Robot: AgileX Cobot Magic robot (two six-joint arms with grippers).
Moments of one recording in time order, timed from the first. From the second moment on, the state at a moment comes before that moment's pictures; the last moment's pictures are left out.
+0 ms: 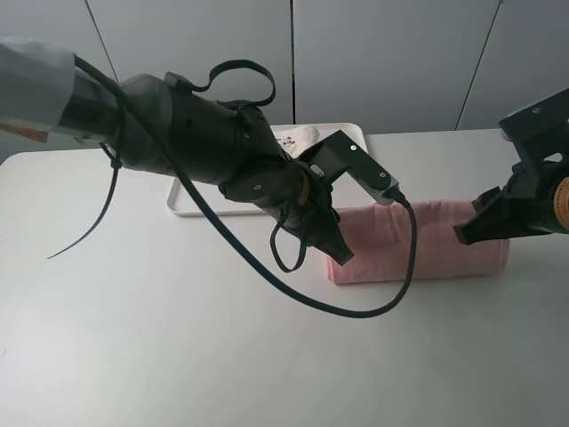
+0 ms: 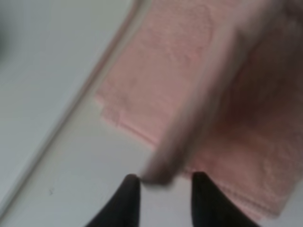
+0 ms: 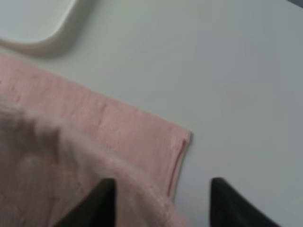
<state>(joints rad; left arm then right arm) -0.89 2.06 -1.30 0.45 0.33 -0.29 0.35 1.31 -0.39 -1.71 0.31 1.57</state>
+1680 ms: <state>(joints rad) -0.75 2.30 -1.78 -0.10 0.87 -0.34 -0.03 1.66 -0.85 0.06 0.77 0.03</state>
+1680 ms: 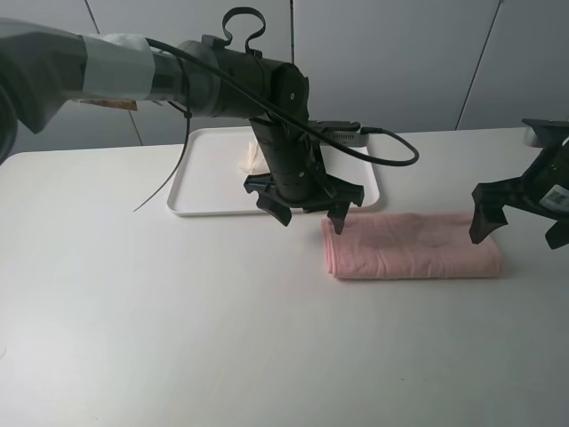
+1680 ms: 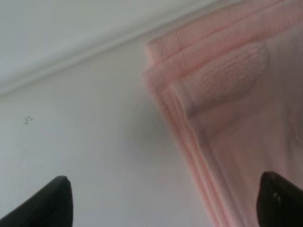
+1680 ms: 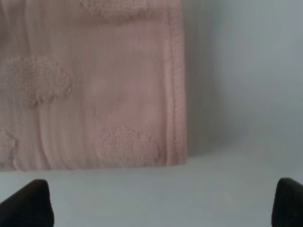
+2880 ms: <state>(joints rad) -0.75 2.46 -1.97 -0.08 1.05 -0.42 -0.03 1.72 -0.88 0.06 0.76 0.02</state>
